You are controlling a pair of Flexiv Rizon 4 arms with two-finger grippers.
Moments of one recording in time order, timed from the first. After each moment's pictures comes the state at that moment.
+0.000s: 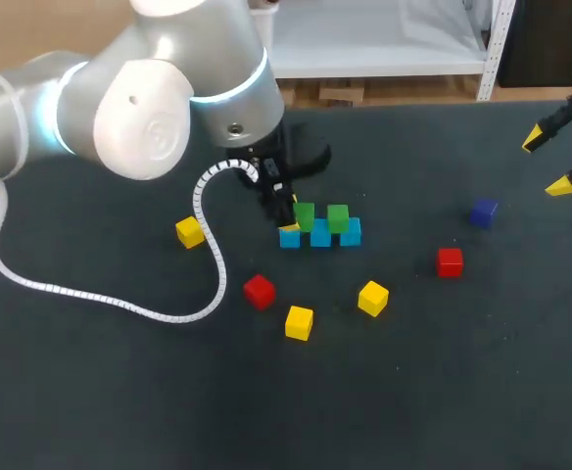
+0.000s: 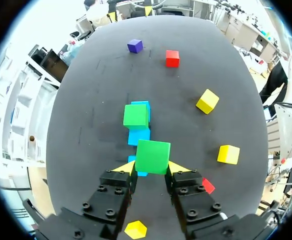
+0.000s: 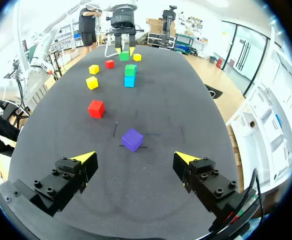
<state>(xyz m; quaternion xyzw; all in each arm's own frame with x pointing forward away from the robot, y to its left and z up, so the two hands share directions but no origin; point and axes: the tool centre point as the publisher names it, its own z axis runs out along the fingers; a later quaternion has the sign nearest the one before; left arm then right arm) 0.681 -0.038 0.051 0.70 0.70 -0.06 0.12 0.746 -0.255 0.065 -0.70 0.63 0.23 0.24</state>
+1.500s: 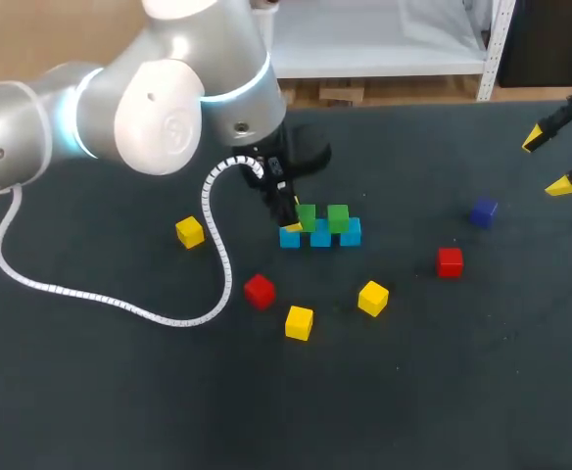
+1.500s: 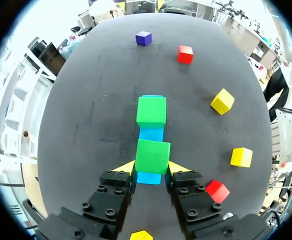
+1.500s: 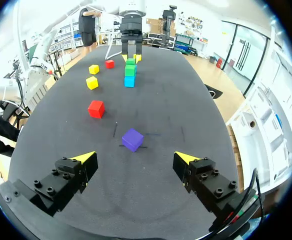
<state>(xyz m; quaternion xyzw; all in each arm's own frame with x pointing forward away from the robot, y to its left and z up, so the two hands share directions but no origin) 0.702 -0.040 0.025 0.68 0.72 -0.08 0.11 0.746 -0.255 0.065 -0.70 0.63 0.23 0.24</state>
